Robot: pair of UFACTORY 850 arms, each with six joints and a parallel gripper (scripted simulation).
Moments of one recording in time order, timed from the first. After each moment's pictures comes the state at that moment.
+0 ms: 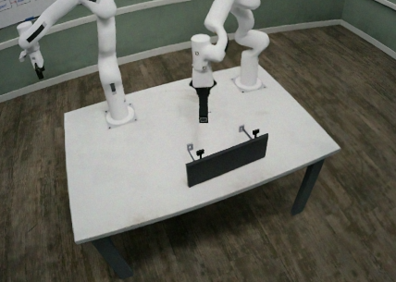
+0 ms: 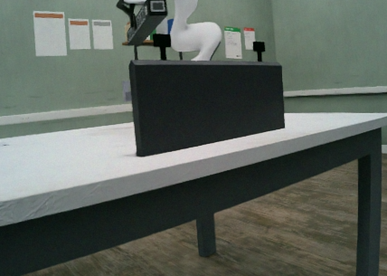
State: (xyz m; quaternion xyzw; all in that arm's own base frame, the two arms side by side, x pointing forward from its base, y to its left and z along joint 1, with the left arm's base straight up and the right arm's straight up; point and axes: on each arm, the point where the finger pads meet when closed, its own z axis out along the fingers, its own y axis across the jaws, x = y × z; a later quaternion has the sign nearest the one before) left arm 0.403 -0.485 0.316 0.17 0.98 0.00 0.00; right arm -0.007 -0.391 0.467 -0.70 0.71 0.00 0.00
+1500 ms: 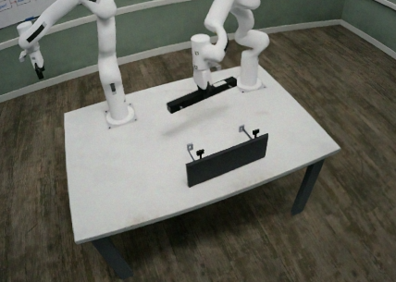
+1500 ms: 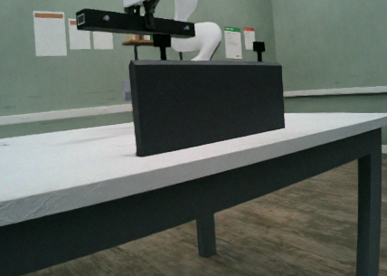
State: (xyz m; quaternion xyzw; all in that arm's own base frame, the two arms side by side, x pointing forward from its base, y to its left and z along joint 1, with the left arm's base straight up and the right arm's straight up) left arm 0.403 -0.485 0.316 0.62 0.78 0.01 0.00; right arm -0.007 -0.391 0.467 -0.70 0.71 0.00 0.00
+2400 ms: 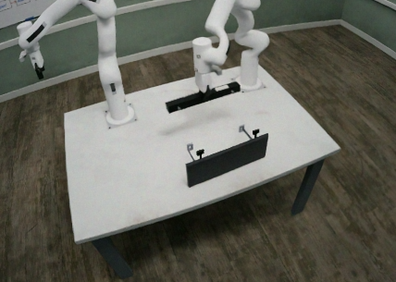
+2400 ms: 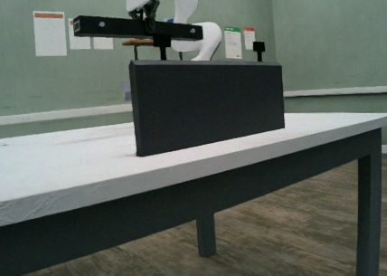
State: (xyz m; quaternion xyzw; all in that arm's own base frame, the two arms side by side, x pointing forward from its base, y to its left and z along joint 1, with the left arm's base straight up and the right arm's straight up) left arm 0.410 -0.484 0.303 0.68 0.74 0.00 0.00; right arm -0.007 -0.391 0.467 -0.70 0.71 0.00 0.00
